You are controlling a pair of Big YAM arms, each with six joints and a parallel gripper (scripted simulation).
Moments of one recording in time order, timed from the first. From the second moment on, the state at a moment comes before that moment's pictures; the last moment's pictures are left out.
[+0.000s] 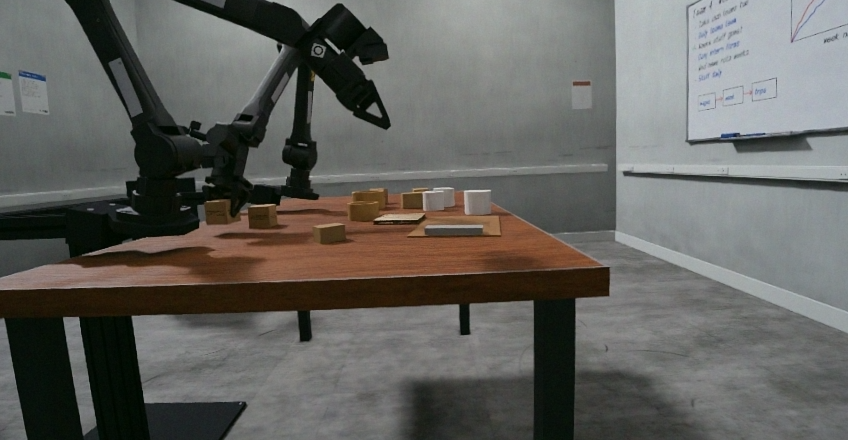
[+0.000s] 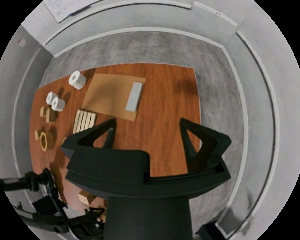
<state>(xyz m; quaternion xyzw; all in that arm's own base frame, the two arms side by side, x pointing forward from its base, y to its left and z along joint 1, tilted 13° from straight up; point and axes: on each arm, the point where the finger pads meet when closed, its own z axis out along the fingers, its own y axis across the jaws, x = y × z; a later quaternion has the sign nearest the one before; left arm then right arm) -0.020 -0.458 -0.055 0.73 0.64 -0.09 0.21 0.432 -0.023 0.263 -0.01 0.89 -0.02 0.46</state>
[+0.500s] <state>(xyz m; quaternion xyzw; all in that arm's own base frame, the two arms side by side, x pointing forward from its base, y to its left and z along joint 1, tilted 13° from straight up) -0.016 -0.449 -0.072 0.73 0.64 -0.08 0.21 0.432 -0.023 0.263 -0.01 0.89 -0.02 0.46</state>
